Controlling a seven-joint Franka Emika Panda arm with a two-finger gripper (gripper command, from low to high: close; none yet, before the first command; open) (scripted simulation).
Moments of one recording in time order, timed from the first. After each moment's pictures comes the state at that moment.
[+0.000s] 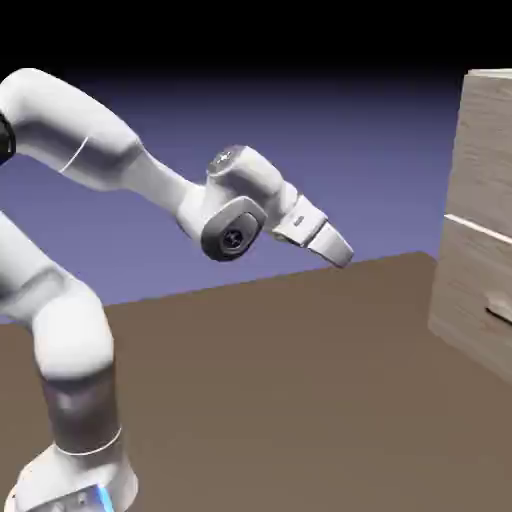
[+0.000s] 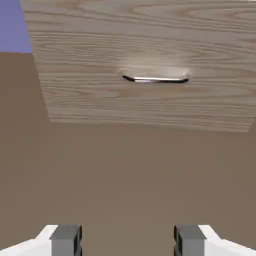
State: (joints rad) arm -0.01 -0.53 0.03 -2.78 -0.05 3.03 0.73
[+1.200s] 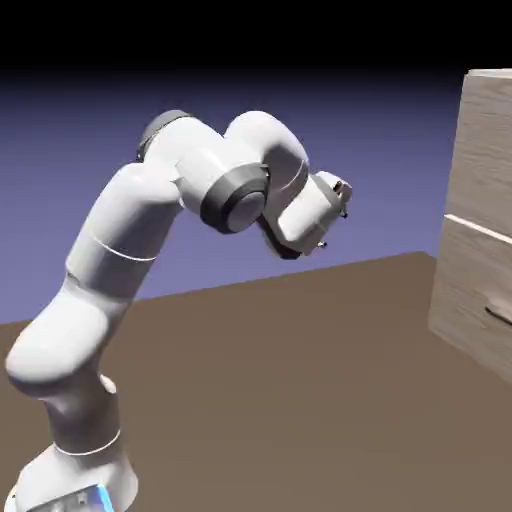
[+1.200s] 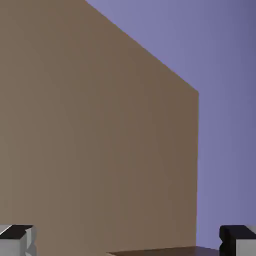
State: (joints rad) arm -0.54 0.64 1.04 -1.81 -1.62 2.85 0.50
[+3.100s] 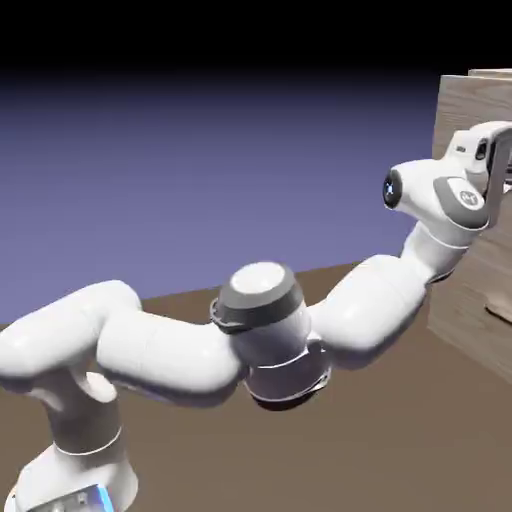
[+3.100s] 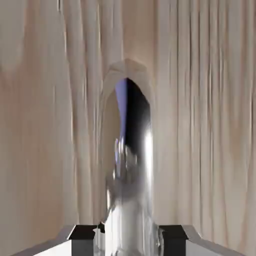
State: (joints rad) arm -1.01 1.48 1.80 -1.48 -2.65 2.60 0.30
